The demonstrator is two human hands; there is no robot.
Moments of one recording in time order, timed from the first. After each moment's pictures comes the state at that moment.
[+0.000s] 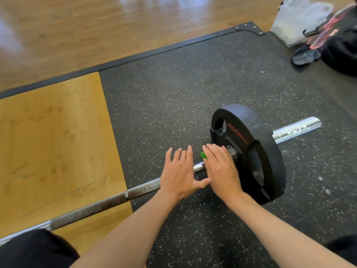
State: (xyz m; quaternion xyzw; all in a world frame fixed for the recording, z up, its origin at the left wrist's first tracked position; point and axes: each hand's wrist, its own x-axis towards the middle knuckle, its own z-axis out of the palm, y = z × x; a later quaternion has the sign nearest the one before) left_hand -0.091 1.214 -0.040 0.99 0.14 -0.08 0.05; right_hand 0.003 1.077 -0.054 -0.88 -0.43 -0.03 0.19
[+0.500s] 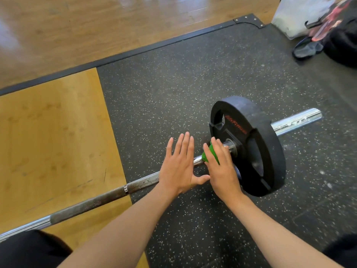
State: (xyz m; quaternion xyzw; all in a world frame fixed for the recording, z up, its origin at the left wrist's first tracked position) left_hand -0.090 1.219 -0.037 0.99 0.10 -0.08 0.03; right_hand -0.009 1.065 -0.071 -0.86 -0.45 -0.06 0.23
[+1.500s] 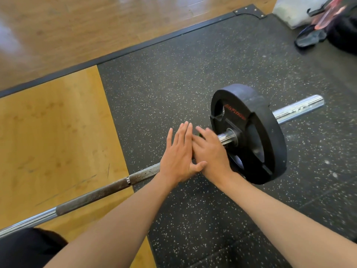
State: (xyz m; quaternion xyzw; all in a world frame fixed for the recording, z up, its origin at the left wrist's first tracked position) left_hand -0.091 1.224 -0.041 0.99 0.10 0.01 0.14; right_hand -0.006 1.109 -0.063 -0.85 -0.51 -0.06 0.15
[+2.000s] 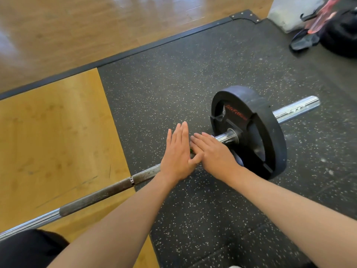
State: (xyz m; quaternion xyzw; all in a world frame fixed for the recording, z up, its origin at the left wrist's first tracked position) left_hand -0.096 1.230 -0.048 0.97 0.13 0.05 0.21; right_hand 0.004 1.097 -0.058 -0.79 -0.60 -0.08 0.11
